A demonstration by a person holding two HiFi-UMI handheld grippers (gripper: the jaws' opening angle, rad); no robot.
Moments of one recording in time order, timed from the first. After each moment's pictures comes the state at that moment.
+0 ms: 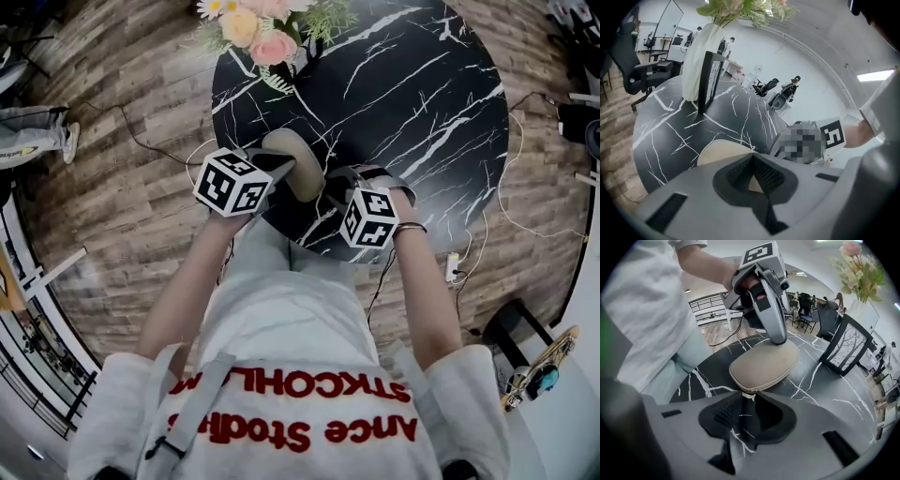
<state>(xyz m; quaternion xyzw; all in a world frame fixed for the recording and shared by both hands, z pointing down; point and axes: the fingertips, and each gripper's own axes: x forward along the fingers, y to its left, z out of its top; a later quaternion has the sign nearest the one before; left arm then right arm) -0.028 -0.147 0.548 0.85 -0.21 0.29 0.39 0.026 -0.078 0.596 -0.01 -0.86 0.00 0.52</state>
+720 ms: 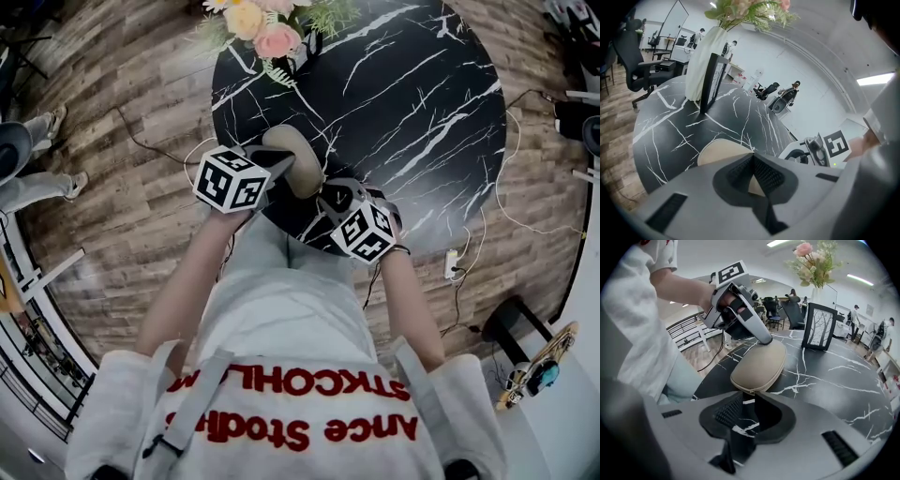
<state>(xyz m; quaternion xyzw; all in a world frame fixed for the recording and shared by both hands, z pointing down) -0.031 -0.146 0.548 0.85 -0.22 0.27 0.40 0.017 -0.062 0.591 0.15 -0.88 0.13 0.44</state>
